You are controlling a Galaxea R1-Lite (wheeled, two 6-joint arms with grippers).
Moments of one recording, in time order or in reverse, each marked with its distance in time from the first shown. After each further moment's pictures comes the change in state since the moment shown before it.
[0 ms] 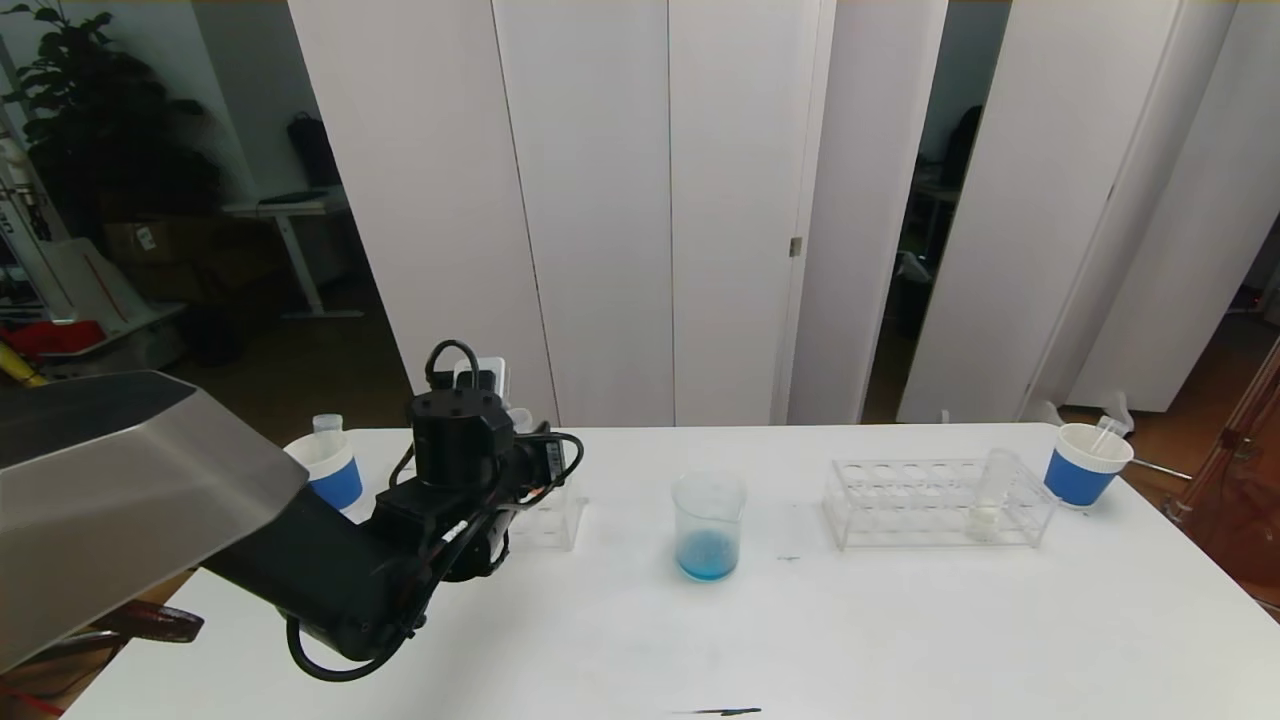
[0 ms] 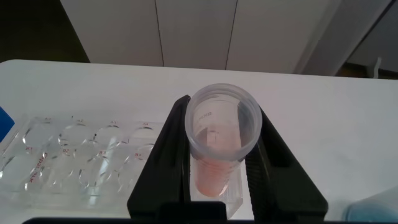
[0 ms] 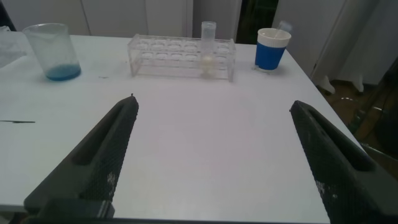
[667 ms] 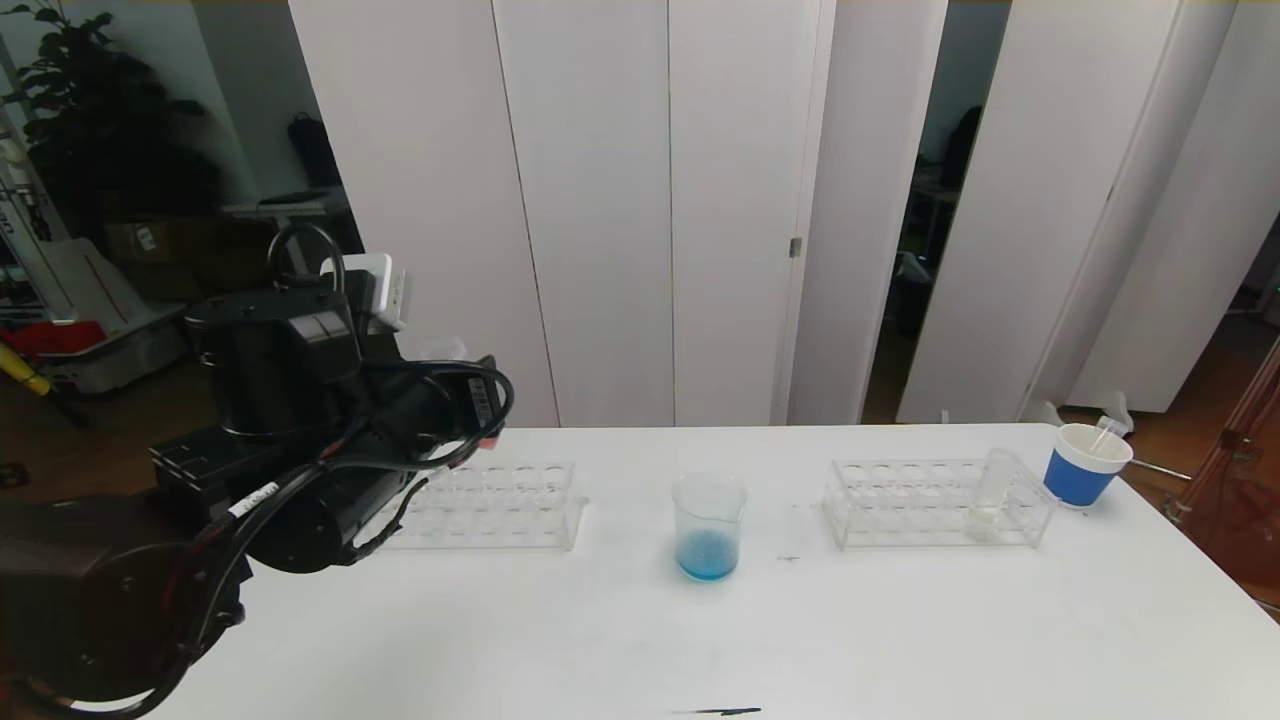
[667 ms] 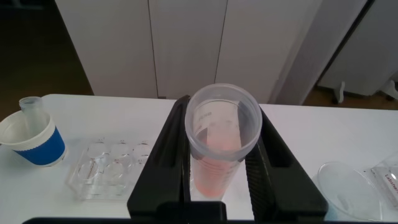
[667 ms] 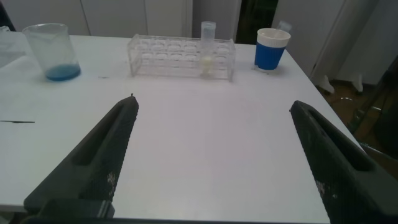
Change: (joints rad) left arm -0.020 -0.412 0.037 0.277 -0.014 0.012; right arm 0.000 0.000 0.000 0.000 0.000 0.000
